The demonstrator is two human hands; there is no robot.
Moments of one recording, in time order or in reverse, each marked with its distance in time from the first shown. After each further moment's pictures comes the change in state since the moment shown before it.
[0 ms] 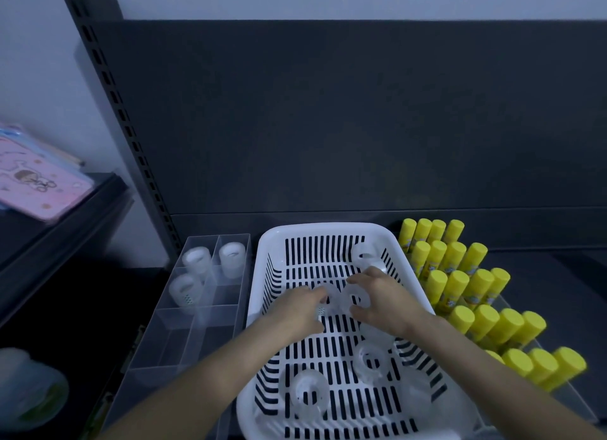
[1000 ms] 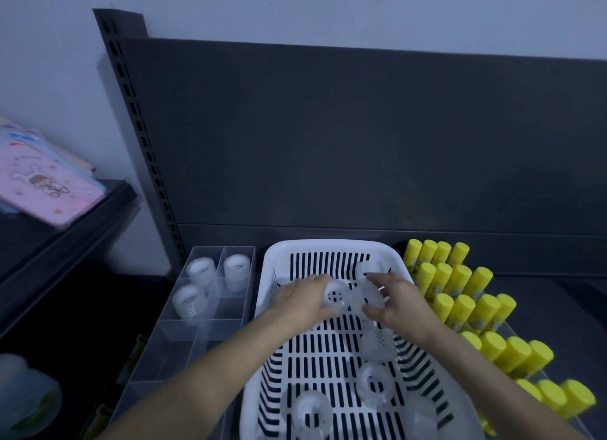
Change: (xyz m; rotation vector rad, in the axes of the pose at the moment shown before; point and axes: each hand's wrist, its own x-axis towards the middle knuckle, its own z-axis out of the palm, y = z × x) left_hand 0.016 -0.001 -0.023 0.019 0.194 0.013; right_hand 0.006 0.006 -0.015 0.224 0.183 0.074
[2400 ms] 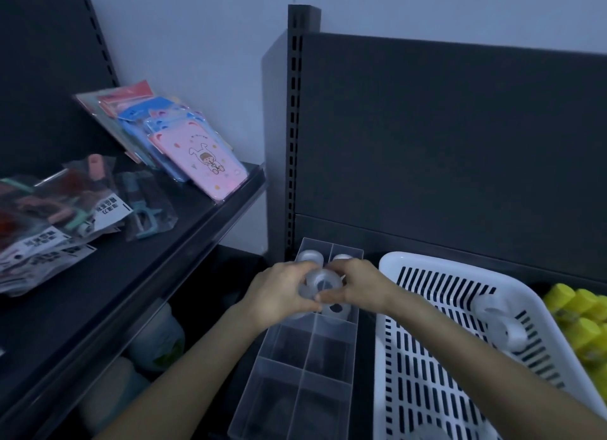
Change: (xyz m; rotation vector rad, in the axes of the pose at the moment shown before) left_hand -0.109 -0.149 -0.073 -0.193 0.176 -0.260; right_hand 0.075 -0.186 0.098 0.017 -0.428 -0.407
